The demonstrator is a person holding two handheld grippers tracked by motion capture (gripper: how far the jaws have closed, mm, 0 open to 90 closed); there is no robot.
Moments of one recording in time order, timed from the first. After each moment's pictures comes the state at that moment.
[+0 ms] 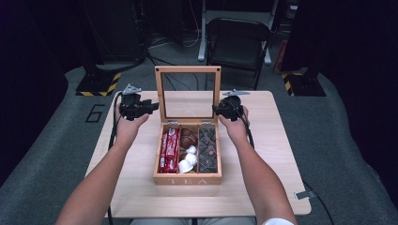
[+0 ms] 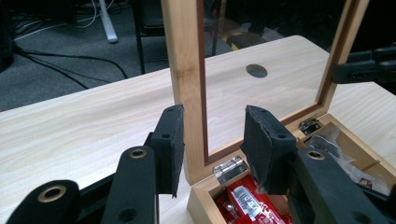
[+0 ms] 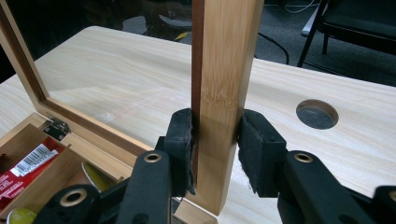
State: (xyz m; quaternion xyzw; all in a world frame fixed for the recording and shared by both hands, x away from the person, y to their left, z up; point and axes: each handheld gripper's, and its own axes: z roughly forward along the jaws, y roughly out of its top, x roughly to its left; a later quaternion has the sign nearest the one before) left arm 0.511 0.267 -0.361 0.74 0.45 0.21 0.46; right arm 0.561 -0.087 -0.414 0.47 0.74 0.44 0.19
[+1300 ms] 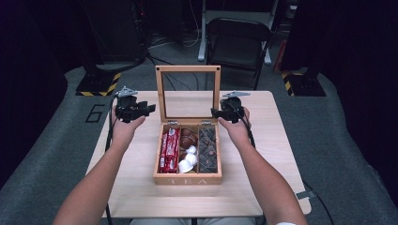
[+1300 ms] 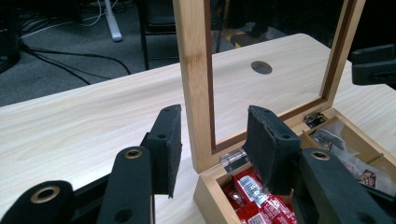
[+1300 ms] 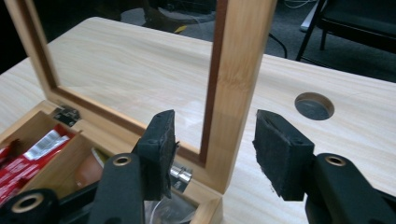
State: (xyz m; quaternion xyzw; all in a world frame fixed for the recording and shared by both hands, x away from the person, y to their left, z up) left arm 0.503 0.278 -0.363 0.73 0.46 0.21 0.45; right arm 0.544 -0.087 -0.405 0.46 0.75 0.43 0.19
